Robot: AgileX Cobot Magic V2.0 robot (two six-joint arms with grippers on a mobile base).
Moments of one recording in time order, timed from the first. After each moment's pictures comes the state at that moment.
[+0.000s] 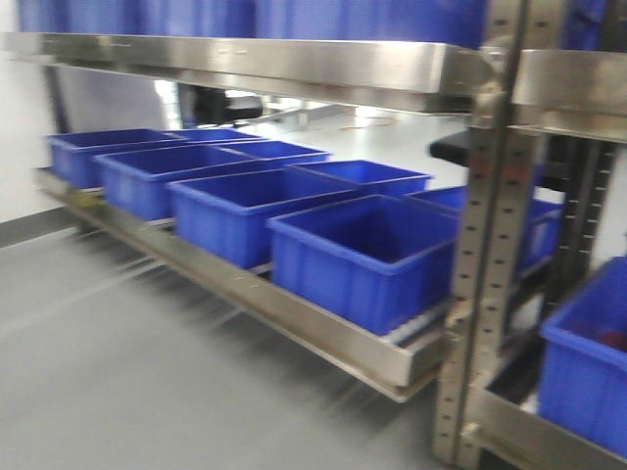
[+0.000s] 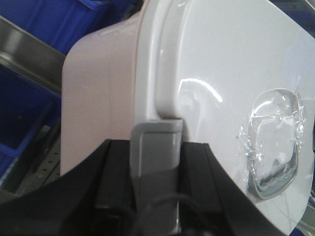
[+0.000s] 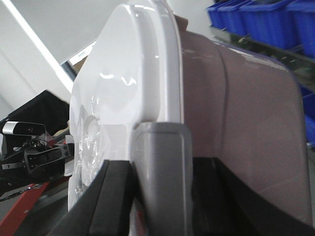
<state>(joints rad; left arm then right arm) 0.06 1.32 -1.30 -1.46 1.00 0.87 -0.14 1.24 -1.29 1.53 0.99 -0.87</state>
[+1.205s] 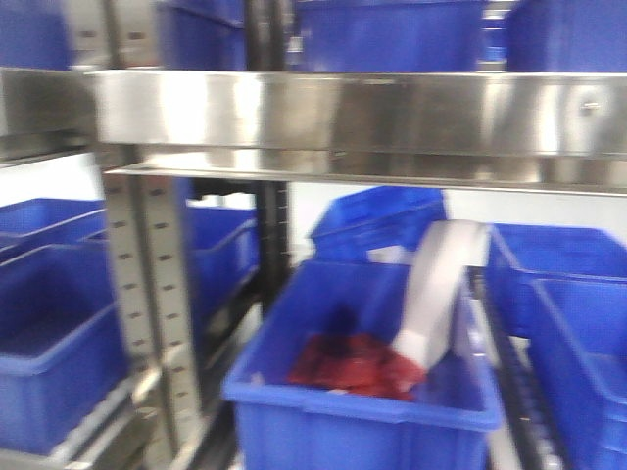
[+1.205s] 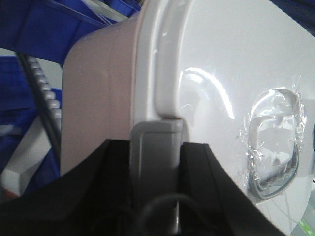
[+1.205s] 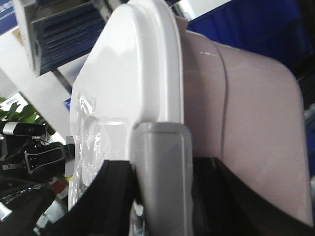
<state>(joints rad) 0.06 1.32 -1.30 -1.46 1.00 0.87 -0.14 1.24 -1.29 1.53 0.99 -0.87</state>
